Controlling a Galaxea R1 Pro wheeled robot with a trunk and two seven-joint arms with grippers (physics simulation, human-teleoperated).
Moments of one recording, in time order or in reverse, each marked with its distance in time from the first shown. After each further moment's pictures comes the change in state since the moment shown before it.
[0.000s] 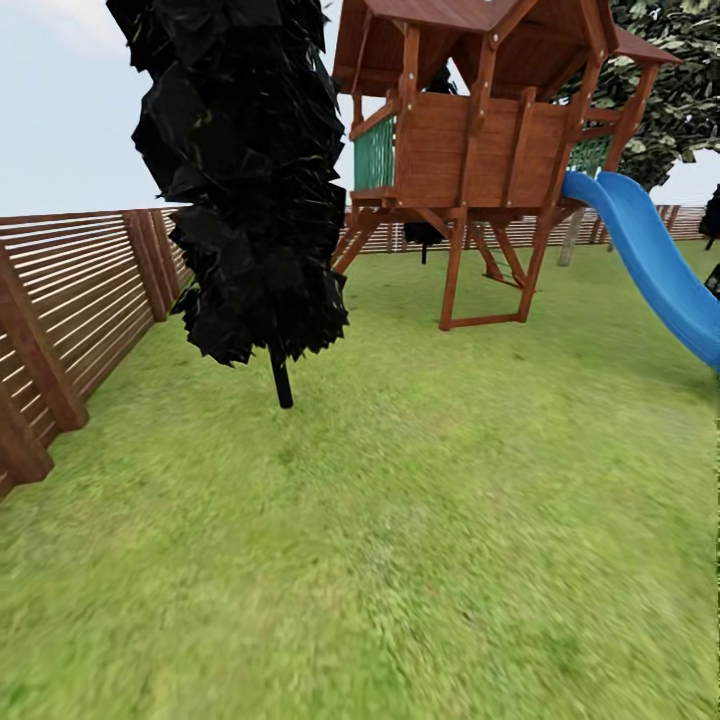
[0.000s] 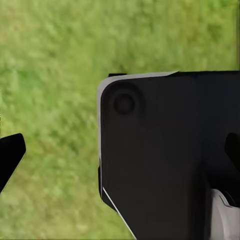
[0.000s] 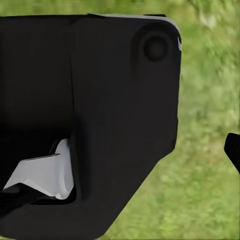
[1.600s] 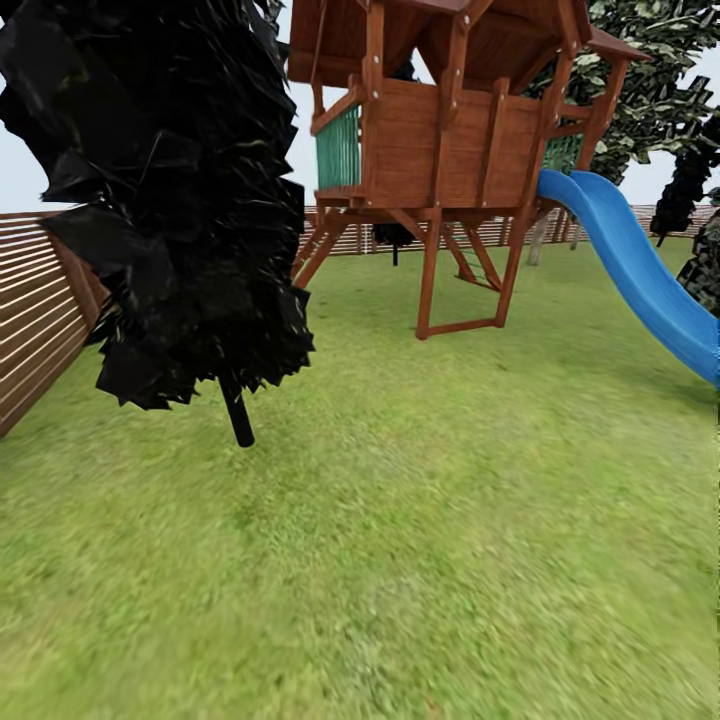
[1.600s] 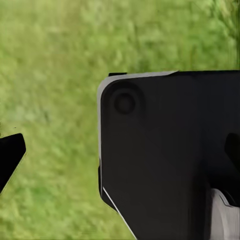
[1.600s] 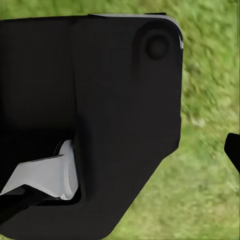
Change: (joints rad) left arm 0.000 0.000 0.001 0.000 0.000 0.002 0.000; right arm 0.000 0.005 -0.026 0.000 0.000 0.000 0.001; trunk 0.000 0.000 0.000
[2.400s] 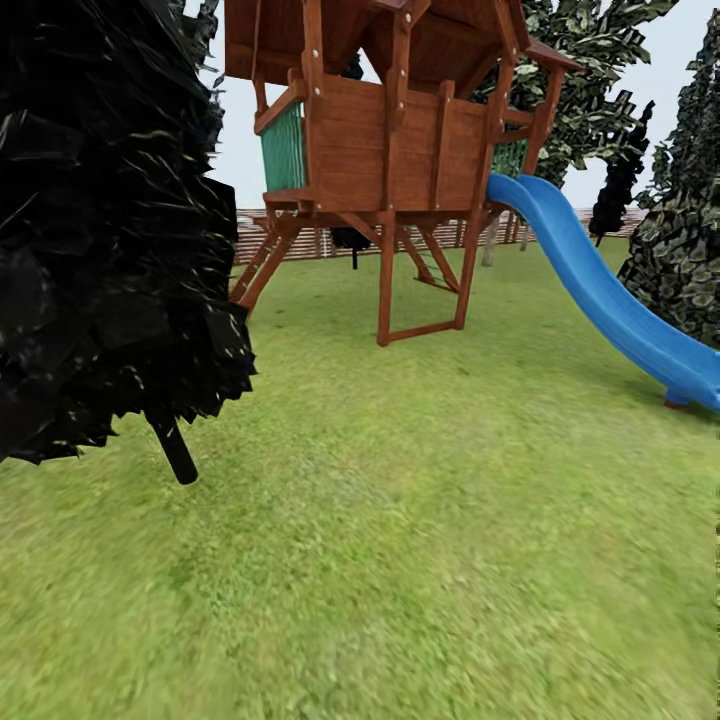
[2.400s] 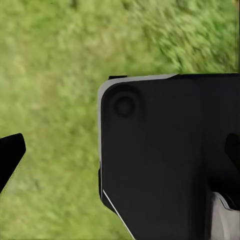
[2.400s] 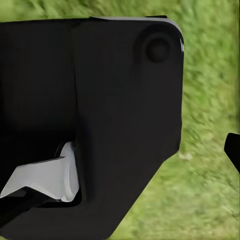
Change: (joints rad) left arm 0.000 -0.001 0.000 0.000 0.000 0.000 0.003; right arm 0.000 0.002 0.002 0.001 0.001 0.000 0.000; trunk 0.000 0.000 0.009
